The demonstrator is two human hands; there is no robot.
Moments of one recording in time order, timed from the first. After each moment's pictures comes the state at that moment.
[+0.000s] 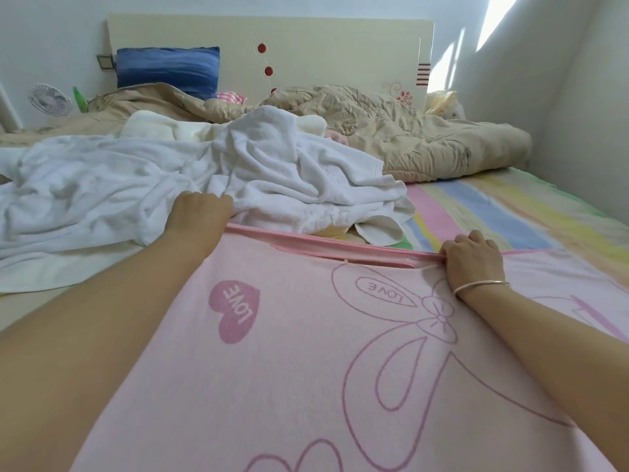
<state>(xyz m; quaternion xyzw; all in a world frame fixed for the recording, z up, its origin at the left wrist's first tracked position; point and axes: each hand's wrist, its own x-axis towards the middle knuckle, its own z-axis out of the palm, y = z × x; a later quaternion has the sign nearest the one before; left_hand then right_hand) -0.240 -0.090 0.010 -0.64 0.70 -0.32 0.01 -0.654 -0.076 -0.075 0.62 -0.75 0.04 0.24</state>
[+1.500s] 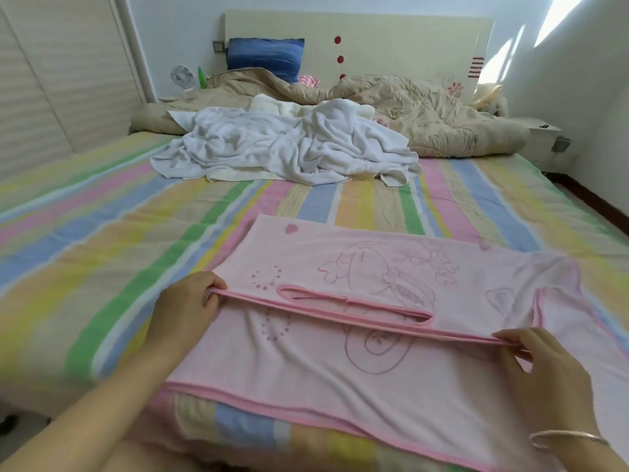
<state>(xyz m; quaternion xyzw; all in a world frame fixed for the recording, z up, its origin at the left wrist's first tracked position) -0.172 0.461 -0.030 -0.70 0.63 -0.03 -0.34 -0.650 0.481 -0.036 0.64 -0.68 0.36 0.01</state>
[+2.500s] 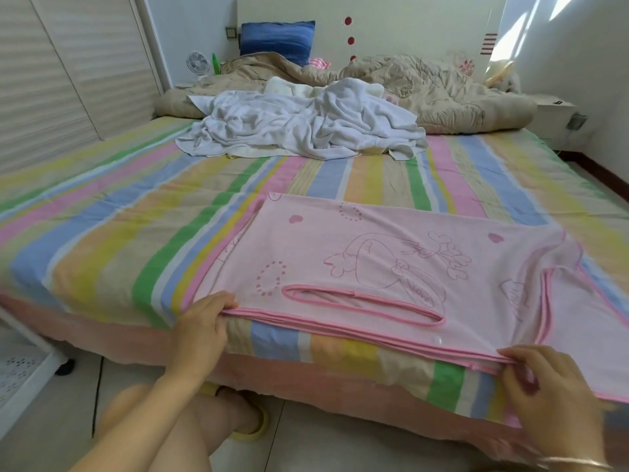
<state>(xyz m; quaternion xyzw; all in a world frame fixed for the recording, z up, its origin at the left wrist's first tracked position) -0.183 0.590 -0.093 -0.71 0.61 -0.02 -0.35 -0.659 0.601 -0.080 0.66 -0.64 0.37 0.10</state>
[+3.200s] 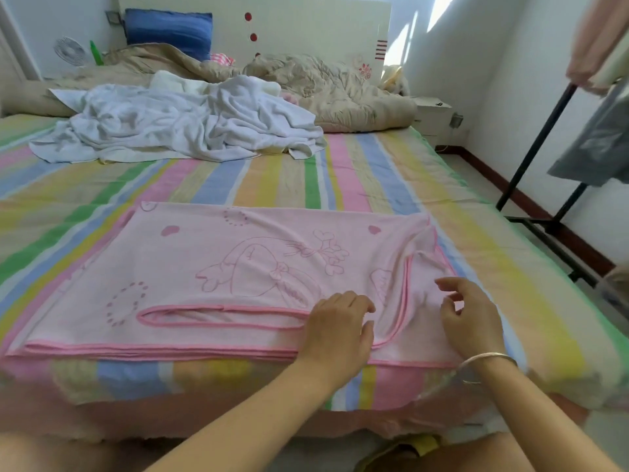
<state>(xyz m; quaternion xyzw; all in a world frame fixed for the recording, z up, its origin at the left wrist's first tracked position) -0.527 0.553 -0.030 -0.47 0.82 0.09 -0.32 -0.752 0.541 -0.034 0.55 -0.72 0.41 -0.08</state>
